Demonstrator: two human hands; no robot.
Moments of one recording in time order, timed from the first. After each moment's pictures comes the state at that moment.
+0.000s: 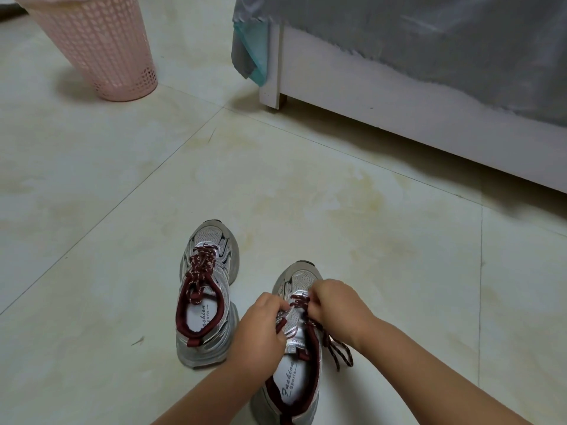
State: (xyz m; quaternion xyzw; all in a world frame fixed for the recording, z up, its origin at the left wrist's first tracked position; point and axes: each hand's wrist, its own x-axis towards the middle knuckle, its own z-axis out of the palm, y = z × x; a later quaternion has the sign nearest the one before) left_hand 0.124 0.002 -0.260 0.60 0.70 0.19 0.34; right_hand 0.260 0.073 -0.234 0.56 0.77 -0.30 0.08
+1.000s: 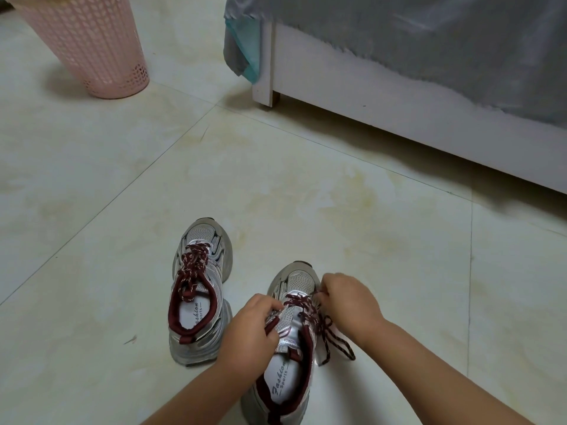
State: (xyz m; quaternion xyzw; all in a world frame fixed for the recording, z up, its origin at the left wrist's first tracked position) left_hand 0.121 -0.004 -0.260 0.58 0.69 0.21 0.37; right_hand 0.281 0.070 -0.237 0.62 0.75 -0.22 0.07
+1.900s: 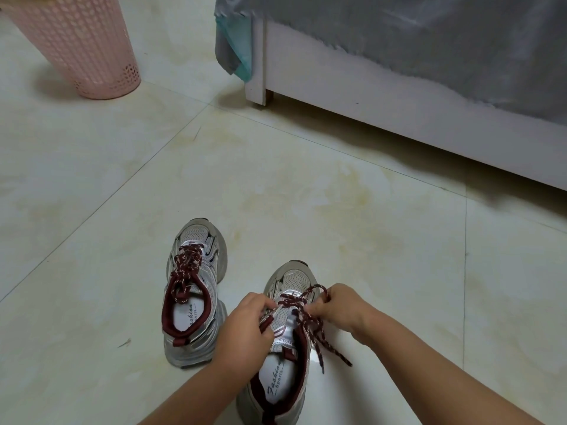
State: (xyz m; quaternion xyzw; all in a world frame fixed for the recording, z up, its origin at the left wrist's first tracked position) left_hand 0.122 -0.003 -0.259 0.57 0.70 0.22 0.37; right_hand 0.287 0.069 -0.239 0.66 0.50 -0.56 -0.01
